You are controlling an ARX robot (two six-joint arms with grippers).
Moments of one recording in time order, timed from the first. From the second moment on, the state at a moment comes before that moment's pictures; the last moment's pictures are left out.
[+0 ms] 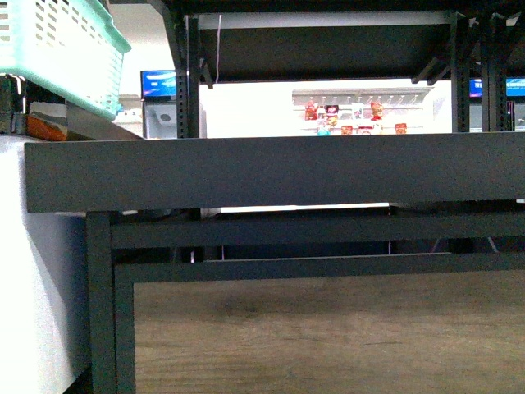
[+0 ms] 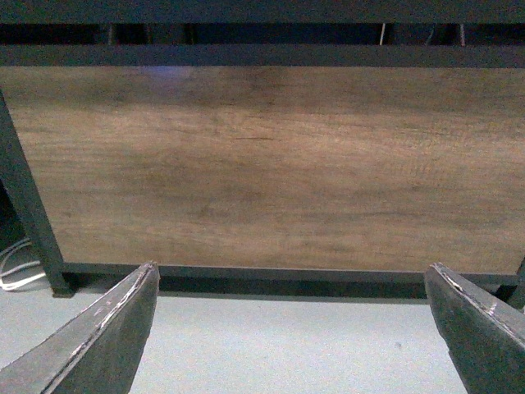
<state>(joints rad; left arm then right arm) 0.00 0.00 0.01 -0.01 0.00 0.00 0.00 0.00 0.02 0.00 0.00 0.00</state>
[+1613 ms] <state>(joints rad) 0.00 0.00 0.01 -0.01 0.00 0.00 0.00 0.00 0.02 0.00 0.00 0.00</state>
